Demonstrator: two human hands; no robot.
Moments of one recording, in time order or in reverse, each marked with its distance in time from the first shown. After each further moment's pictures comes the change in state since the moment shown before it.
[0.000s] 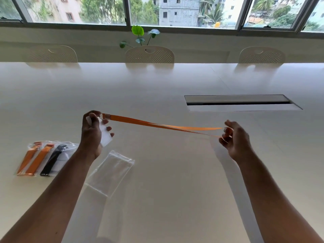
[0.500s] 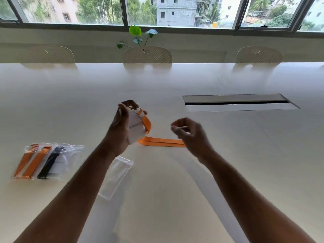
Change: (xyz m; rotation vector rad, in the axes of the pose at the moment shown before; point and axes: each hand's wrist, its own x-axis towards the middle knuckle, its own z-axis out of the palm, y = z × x) left_hand -0.047 0.021 0.077 -0.111 -0.519 0.078; right_hand -0.081 0.026 0.096 -0.598 -0.439 -0.525
